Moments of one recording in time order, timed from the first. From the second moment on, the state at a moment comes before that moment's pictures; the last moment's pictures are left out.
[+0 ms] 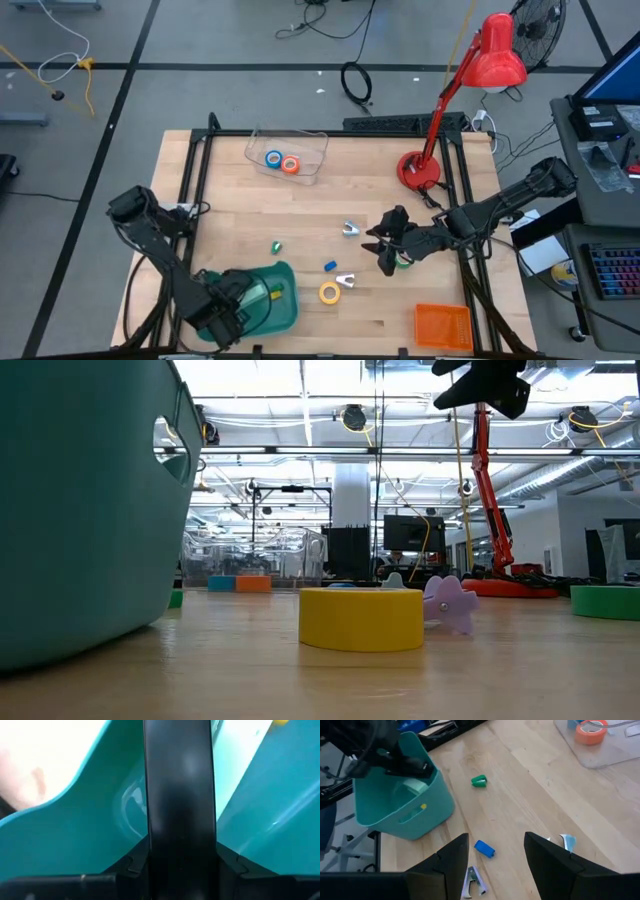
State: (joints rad) left arm -0.88 1.74 1.28 -1.22 0.00 -1.72; right arm 0.45 1.22 0.94 -0.39 0.47 0.76
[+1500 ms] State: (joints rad) left arm -0.80 1.72 1.16 -1.09 0.01 -1.59; right arm 0.47 1.22 0.94 -0.39 0.47 0.77
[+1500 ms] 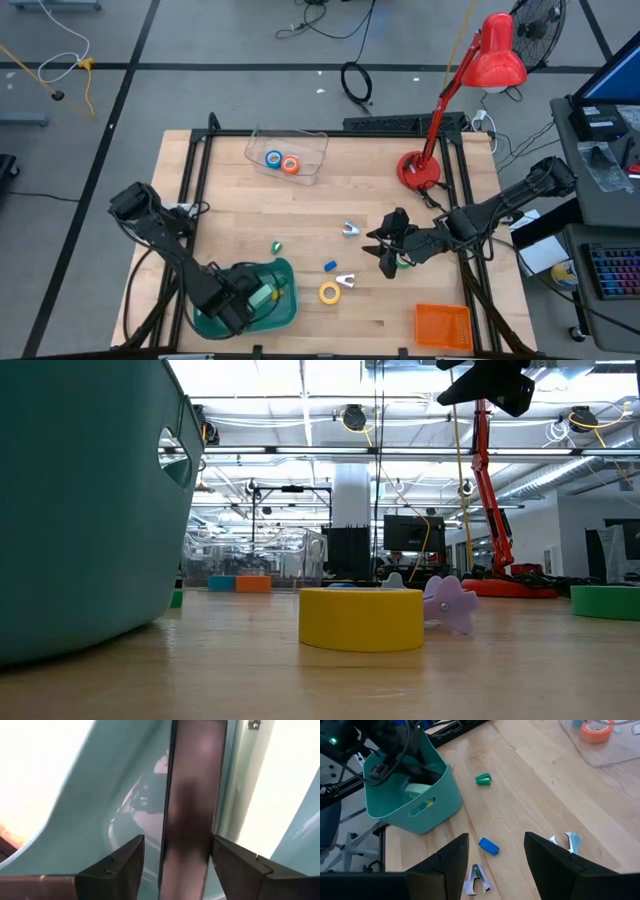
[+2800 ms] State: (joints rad) left arm -0.59 1.21 1.16 -0.63 -0.76 -1.02; right arm 0.45 1.17 0.55 -0.52 0.10 1.06
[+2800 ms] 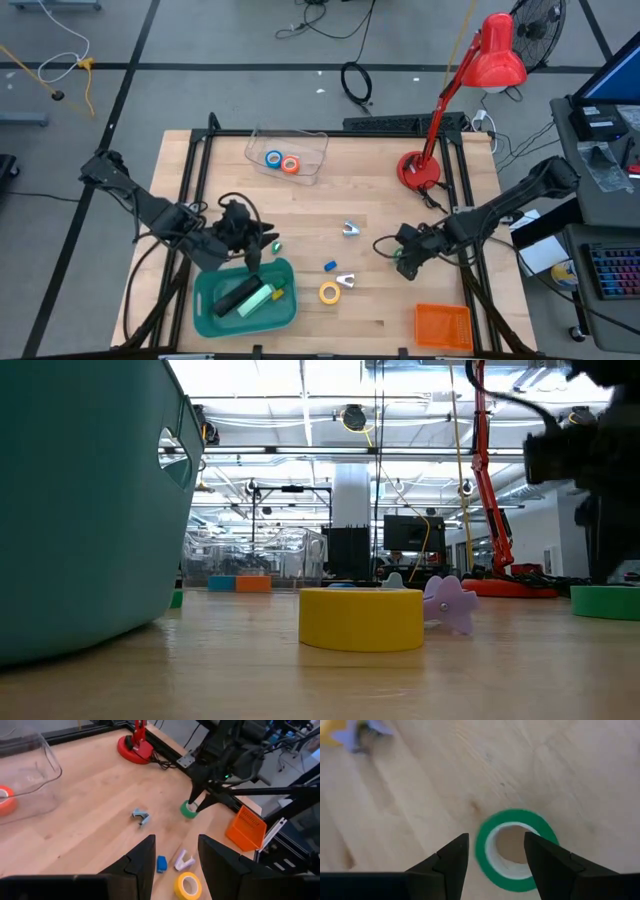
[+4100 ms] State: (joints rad) left arm -0.54 1.22 1.16 -0.64 -0.76 -1.02; right arm 0.35 1.25 0.63 -0.39 0.16 1.14
